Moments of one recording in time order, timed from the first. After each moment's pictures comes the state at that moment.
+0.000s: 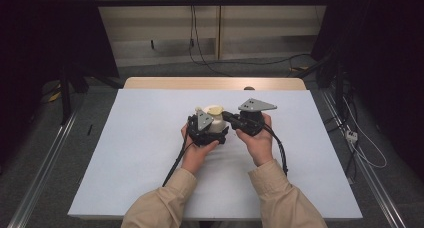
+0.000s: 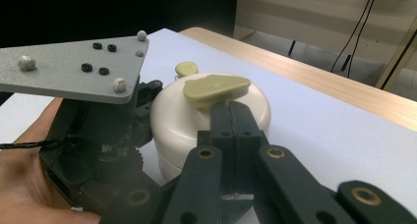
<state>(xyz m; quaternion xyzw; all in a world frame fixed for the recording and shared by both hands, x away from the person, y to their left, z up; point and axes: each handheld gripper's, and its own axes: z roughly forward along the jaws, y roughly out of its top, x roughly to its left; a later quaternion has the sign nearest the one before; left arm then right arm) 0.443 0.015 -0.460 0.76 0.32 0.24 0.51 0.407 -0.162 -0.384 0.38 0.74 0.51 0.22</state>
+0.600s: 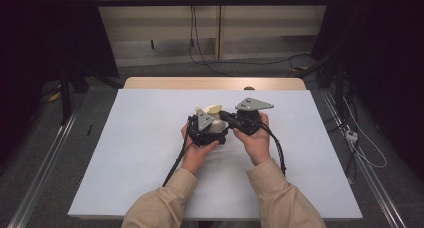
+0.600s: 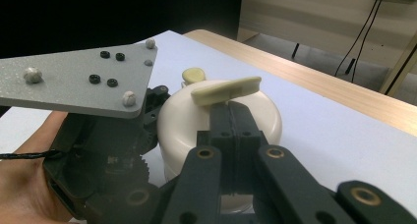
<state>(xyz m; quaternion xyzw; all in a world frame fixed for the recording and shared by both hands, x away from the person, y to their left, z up) 0.443 0.014 -0.460 0.76 0.32 0.25 0.51 0.411 -0.155 -0.383 0.37 0.75 0.51 0.22</state>
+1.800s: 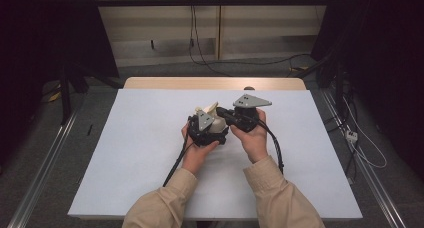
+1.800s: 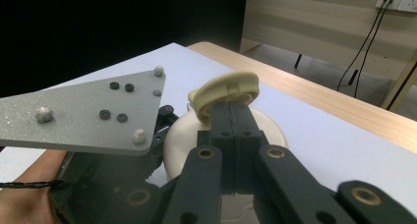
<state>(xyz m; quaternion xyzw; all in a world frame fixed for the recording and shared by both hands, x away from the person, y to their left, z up) 0.442 0.013 -0.460 0.76 0.32 0.25 0.51 0.416 -0.149 -0.376 0.36 0.74 0.53 0.22</state>
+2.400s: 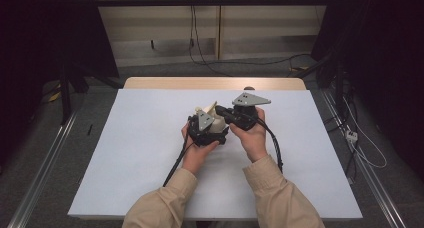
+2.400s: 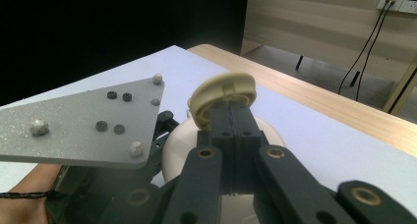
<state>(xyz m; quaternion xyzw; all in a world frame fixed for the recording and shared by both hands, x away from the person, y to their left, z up) 0.442 0.013 -0.461 0.76 0.32 0.25 0.51 0.420 -0.147 -0.374 0.35 0.74 0.53 0.22</state>
